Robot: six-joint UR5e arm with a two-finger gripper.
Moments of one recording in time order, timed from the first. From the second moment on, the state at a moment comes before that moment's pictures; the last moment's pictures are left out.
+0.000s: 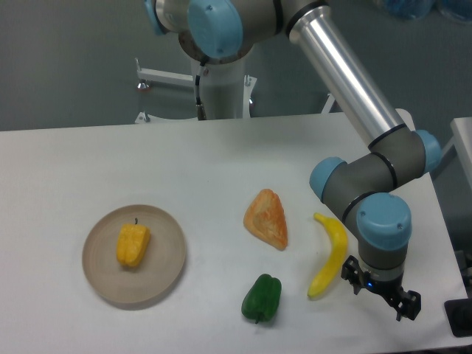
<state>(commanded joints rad) 2.33 -2.53 -0.77 -1.12 1.66 1.21</state>
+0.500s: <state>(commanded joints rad) 2.33 -2.50 -0.78 -1.12 1.66 1.21</state>
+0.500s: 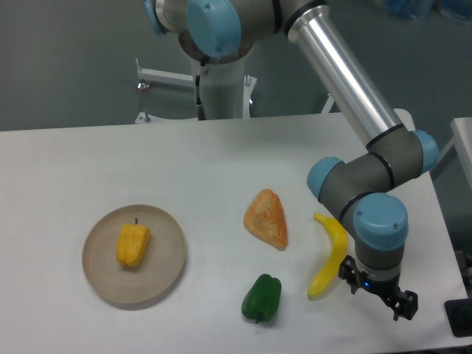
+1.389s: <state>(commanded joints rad) 2.32 -2.11 -1.08 -1.33 1.58 0.96</state>
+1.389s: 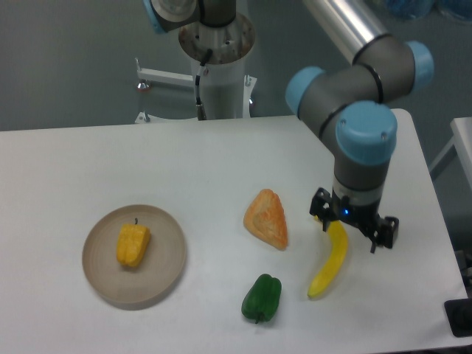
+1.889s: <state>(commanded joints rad) 2.20 -1.99 -1.27 -1.41 1.53 0.65</state>
